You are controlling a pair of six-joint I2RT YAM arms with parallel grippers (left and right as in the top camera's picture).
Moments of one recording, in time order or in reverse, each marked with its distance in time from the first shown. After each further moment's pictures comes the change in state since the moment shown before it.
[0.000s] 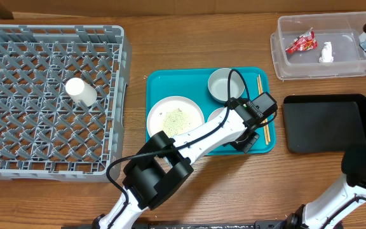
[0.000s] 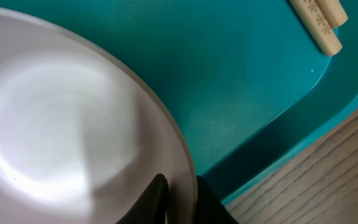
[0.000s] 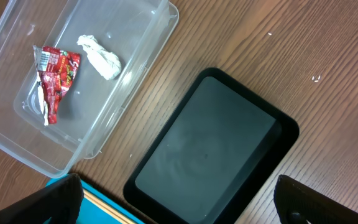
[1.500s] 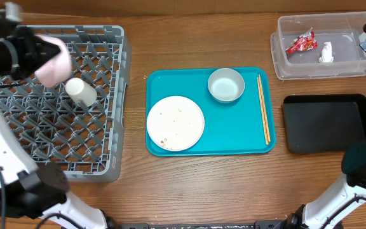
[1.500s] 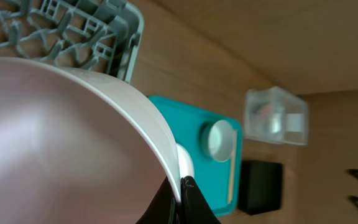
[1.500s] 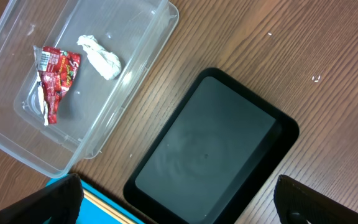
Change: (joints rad) left arm 1.451 -0.296 0.570 -0.606 0.799 0.198; right arm 0.000 0.000 0.000 0.000 0.000 0.000
